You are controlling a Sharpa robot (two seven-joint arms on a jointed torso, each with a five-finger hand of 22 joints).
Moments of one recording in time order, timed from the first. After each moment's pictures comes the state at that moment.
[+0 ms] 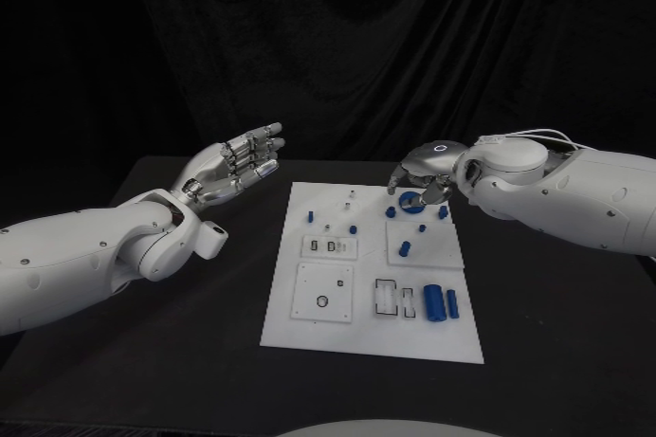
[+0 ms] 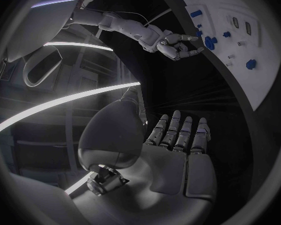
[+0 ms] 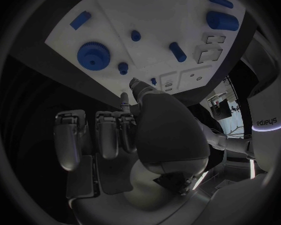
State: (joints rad) left arm 1.32 -0.94 -0.21 1.46 -0.41 -0.20 0.68; left_hand 1.19 -0.01 -0.11 0.30 0.18 0.29 -0.02 0.08 0.04 0.21 0.11 0.49 0.06 0.21 0.14 0.09 0.04 0.16 0.14 0.24 0.09 0.03; right arm 1.45 -0.65 -0.25 1.20 -1.70 -0.10 0.09; right_hand 1.36 -0.14 0.29 0.24 0.16 0.78 -0.04 0.16 0.35 1.47 0.00 1.57 1.31 1.47 -0.03 1.57 1.31 0.02 1.47 0.08 1.56 1.31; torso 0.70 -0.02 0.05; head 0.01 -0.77
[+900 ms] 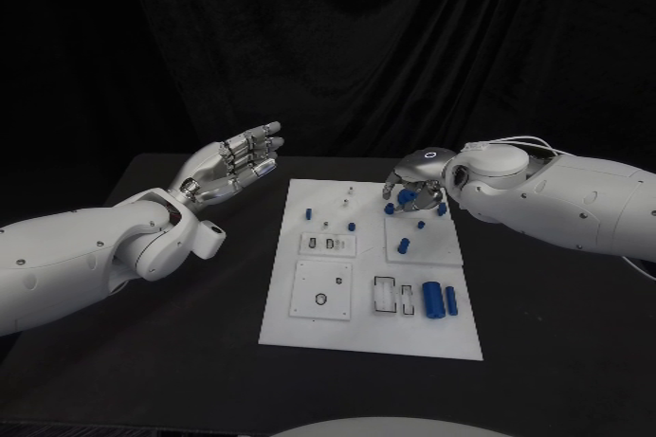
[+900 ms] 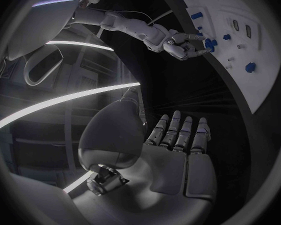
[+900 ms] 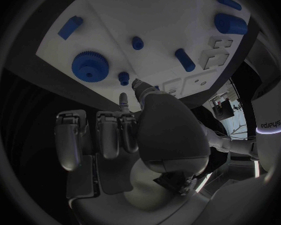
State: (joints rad) left arm 1.32 -0.93 -0.21 1.46 -0.41 -0.18 0.68; left_hand 1.19 -0.01 -0.11 0.30 0.19 0.28 -0.01 0.07 0.04 0.20 0.12 0.48 0.06 0.22 0.15 0.09 0.04 0.16 0.14 0.25 0.09 0.03; right arm 1.41 -0.60 -0.25 1.13 -1.70 -0.09 0.08; right_hand 1.33 -0.13 0.29 0.25 0.16 0.78 -0.02 0.15 0.34 1.47 -0.01 1.57 1.31 1.46 -0.05 1.57 1.31 0.02 1.46 0.07 1.56 1.31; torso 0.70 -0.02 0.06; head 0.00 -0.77
